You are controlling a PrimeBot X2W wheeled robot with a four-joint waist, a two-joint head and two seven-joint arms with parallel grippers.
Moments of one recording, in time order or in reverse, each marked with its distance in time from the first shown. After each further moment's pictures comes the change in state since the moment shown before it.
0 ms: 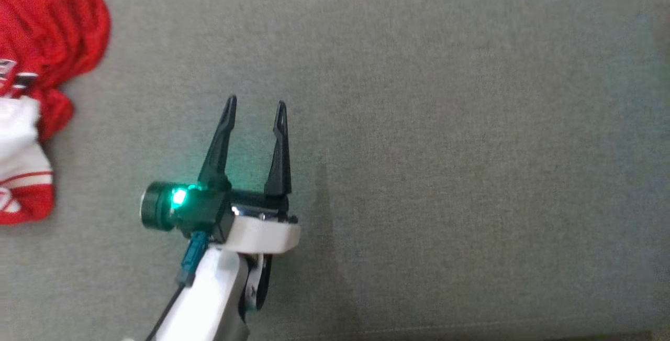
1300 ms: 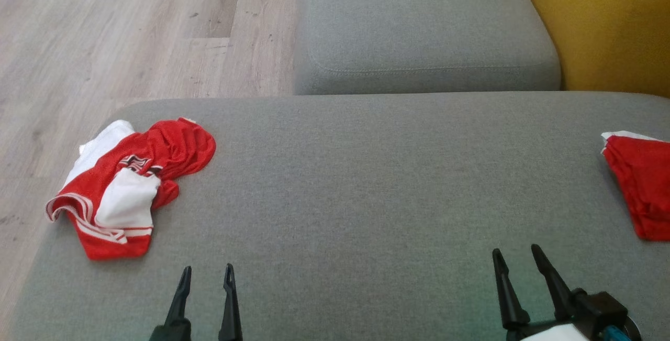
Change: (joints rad) left arm 0.456 0.002 0.206 0.092 0.042 -0.053 0.000; right arm 0.872 0.607 0.013 -0.635 -0.026 0.000 -0.006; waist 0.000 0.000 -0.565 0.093
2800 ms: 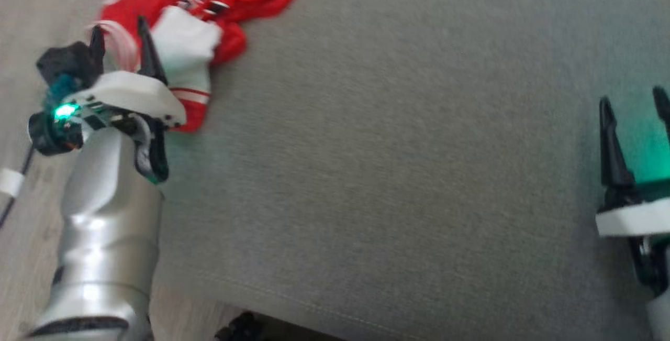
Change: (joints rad) left arm -0.947 0.014 0.258 0.579 -0.054 -0.088 0.174; right arm -0.329 -0.244 -0.132 -0.087 -0.043 0.000 0.000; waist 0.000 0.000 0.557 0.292
